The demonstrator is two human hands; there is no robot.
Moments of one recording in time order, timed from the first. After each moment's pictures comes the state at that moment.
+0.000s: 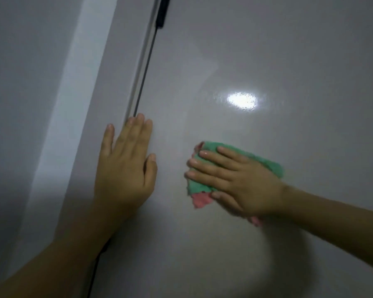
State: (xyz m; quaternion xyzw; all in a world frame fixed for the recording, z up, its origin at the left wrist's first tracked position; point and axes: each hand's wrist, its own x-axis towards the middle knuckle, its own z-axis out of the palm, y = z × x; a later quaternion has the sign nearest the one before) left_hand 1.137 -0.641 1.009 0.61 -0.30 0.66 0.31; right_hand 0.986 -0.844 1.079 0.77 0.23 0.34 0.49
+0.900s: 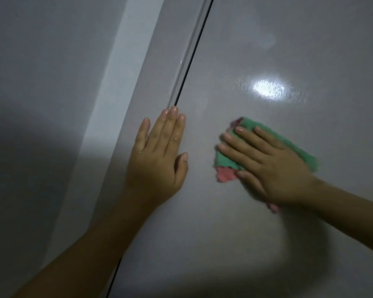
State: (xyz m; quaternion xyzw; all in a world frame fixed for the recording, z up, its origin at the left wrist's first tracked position) left_hand 1.141 -0.632 0.961 0.61 -0.29 0.67 0.29; right_hand 0.998 -0.824 1.067 0.76 0.20 0.36 0.49
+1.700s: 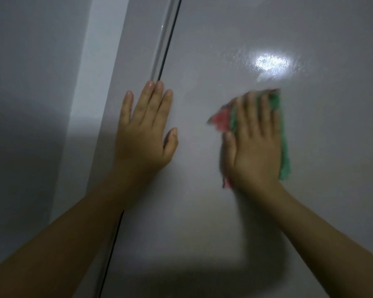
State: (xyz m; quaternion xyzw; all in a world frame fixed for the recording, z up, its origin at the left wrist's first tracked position) left_hand 1.139 -0.632 0.961 0.66 -0.27 0.66 0.25; right_hand 1.014 -0.808 1.002 0.76 -0.02 0.59 0.27
